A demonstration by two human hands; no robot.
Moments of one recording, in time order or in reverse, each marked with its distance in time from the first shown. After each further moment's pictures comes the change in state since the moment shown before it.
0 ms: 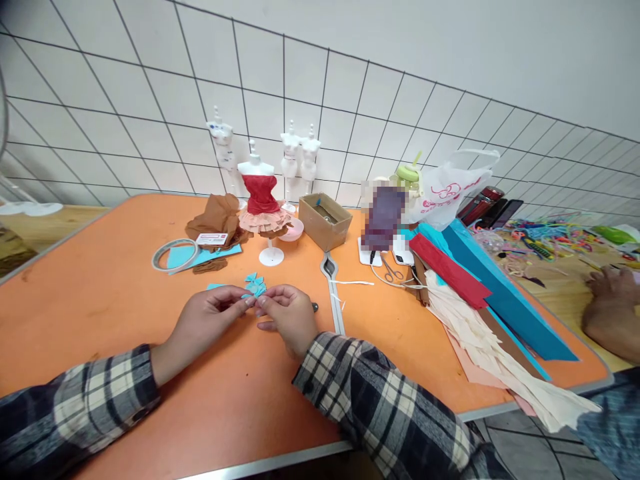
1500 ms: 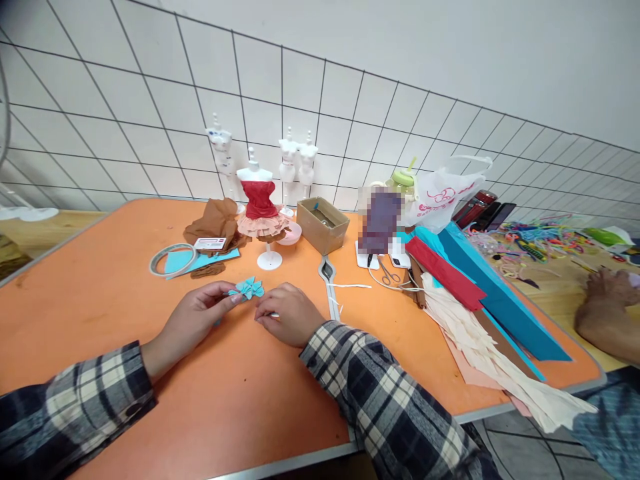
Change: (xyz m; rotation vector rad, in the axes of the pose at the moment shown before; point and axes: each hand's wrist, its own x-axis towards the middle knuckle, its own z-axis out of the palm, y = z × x) left_hand 0.009 -0.016 -0.016 -0.104 -0.021 -0.023; right_hand 0.029 -0.008 -0.035 -1.177 -0.449 -0.798
